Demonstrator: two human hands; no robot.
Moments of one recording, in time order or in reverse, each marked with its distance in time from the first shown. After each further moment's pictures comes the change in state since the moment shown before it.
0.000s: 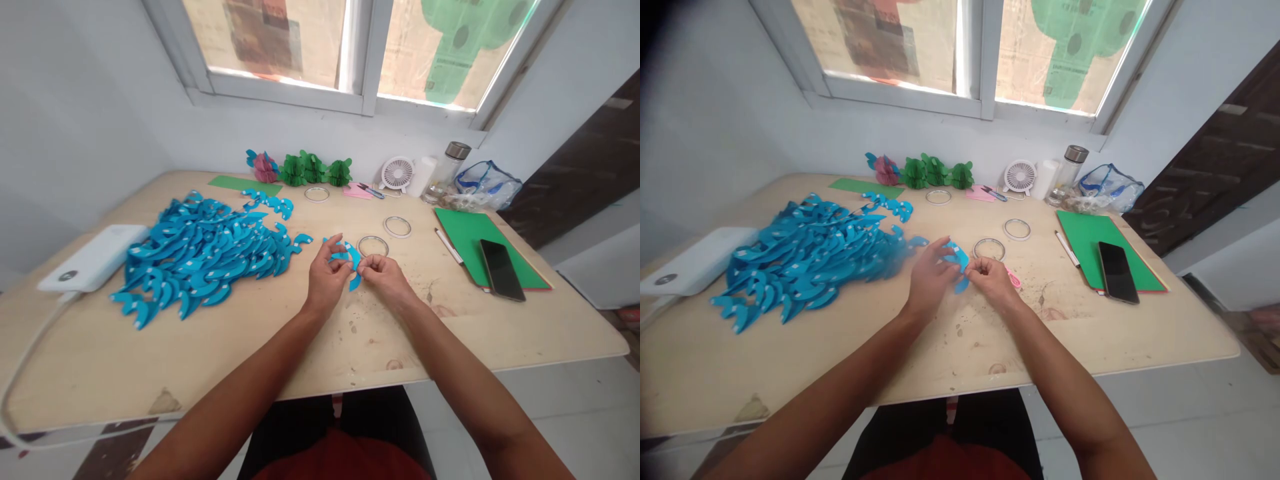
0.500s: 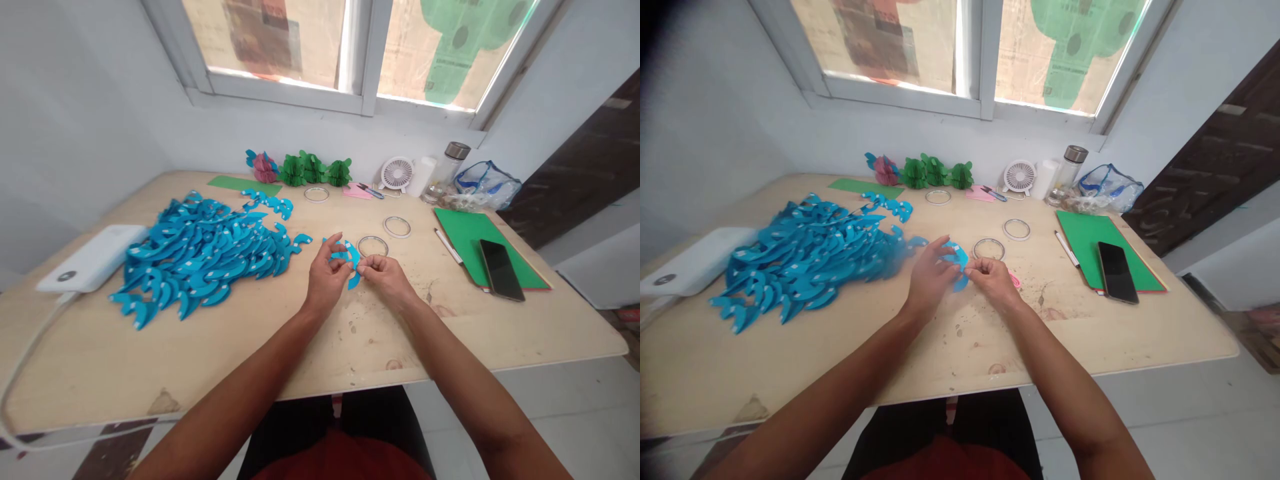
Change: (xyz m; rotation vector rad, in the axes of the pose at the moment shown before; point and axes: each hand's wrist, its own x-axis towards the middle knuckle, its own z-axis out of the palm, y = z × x) left_hand 0.000 0.002 -0.001 0.027 -0.020 0.026; right_hand -0.001 -0.002 -0.003 0.030 -0.037 0.010
